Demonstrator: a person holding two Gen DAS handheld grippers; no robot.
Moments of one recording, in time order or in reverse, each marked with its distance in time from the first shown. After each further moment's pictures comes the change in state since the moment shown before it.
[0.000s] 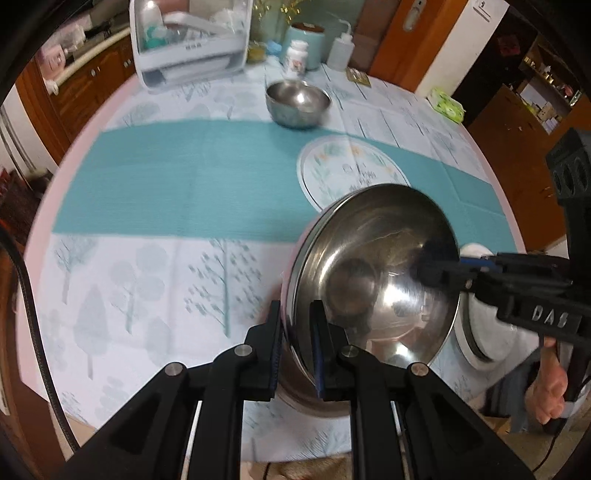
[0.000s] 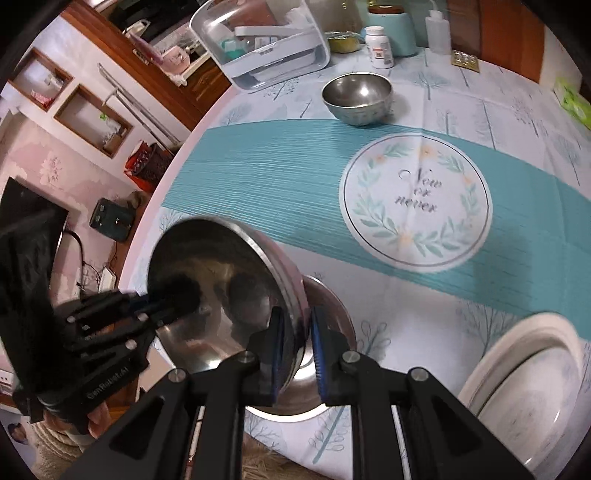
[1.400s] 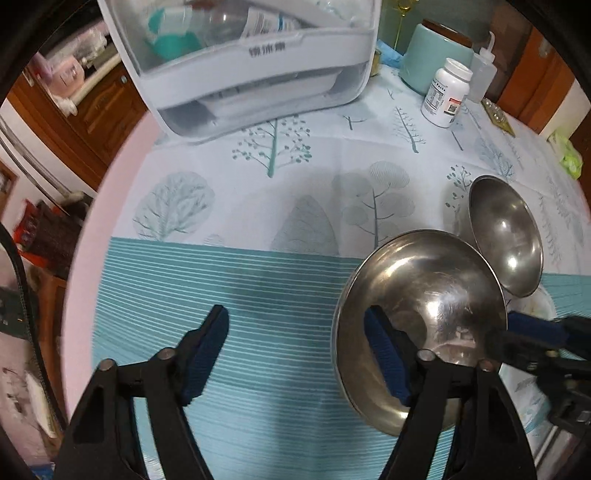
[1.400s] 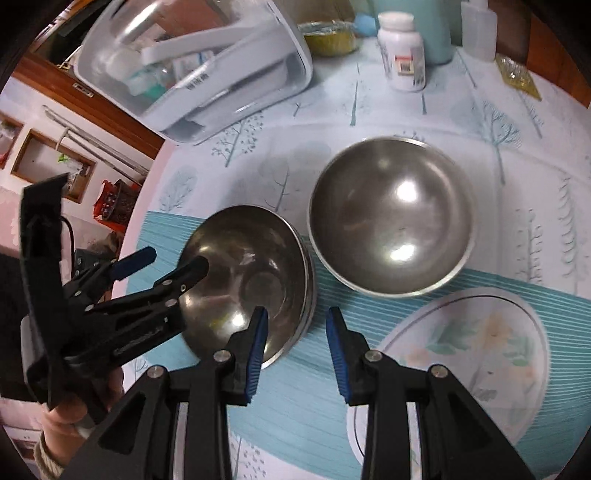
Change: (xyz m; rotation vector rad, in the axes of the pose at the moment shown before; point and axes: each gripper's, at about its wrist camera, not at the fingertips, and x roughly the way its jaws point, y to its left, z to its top) left arm 0.148 0.148 0.258 -0.056 0.043 0.245; right arm 0.151 -0.020 0.236 0.126 0.066 -0.026
